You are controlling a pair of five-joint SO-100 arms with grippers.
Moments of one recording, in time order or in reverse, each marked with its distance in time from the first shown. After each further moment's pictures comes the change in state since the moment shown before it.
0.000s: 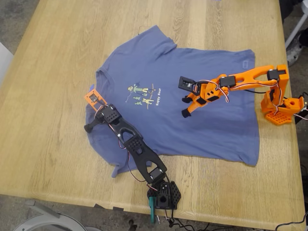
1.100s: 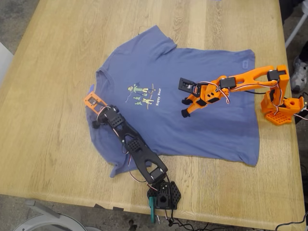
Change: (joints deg) arm 0 2.6 -33.2 -51.9 23.0 -11.9; arm 1 -1.1 0.0 0.6 -0.3 1.5
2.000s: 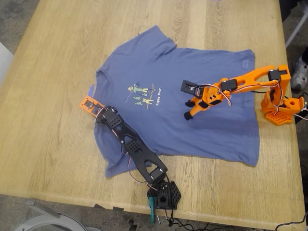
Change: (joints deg) arm 0 -0.2 0.0 0.0 0.5 -5.3; arm 1 -0.2 -0.4 8.0 -6.4 4.1
